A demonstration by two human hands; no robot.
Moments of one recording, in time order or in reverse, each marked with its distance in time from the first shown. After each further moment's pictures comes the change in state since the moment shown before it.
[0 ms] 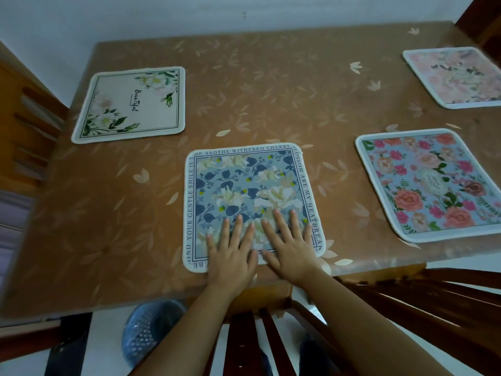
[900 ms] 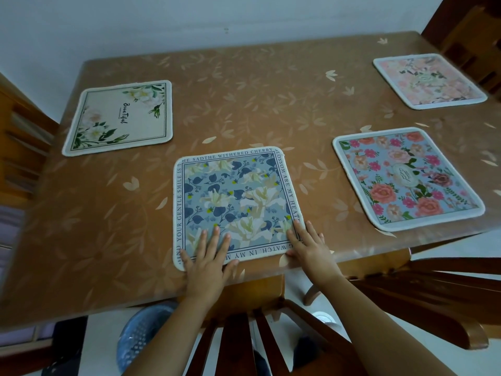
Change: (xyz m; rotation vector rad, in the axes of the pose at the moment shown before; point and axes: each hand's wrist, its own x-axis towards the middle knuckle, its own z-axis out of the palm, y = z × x) left_hand -0.027 -0.017 0.000 0.022 -0.087 -0.052; right_hand -0.048 0.054 -0.003 0.129 -0.016 0.091
